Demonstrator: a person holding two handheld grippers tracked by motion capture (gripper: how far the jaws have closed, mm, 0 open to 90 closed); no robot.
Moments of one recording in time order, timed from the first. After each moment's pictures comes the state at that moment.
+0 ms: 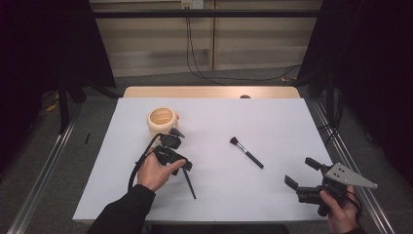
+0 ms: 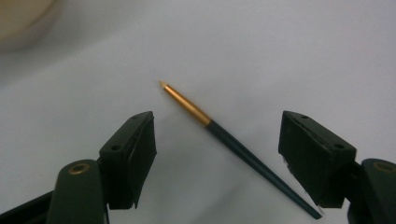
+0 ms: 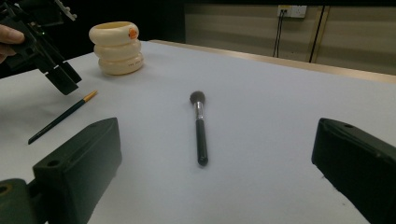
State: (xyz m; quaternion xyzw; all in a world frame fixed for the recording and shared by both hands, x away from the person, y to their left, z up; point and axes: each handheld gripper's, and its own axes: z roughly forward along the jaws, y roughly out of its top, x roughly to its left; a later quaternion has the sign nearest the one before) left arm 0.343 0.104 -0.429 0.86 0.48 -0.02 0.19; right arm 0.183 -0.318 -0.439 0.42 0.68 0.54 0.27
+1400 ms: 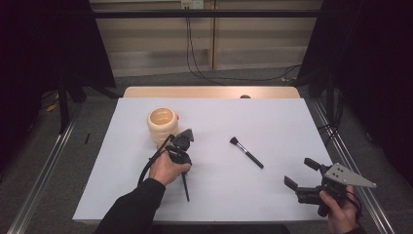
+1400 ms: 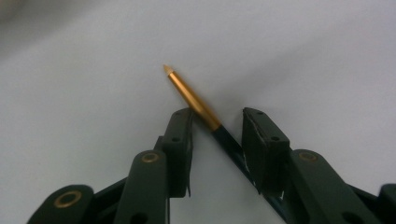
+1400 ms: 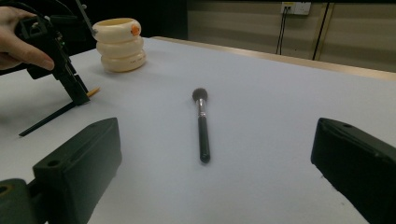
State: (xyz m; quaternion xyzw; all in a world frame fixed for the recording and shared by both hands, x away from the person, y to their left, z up) left arm 0.351 0.075 -0.445 0.87 0.49 0.01 0.06; right arm 0.183 -0.317 -0.439 0.41 0.69 0.53 0.27
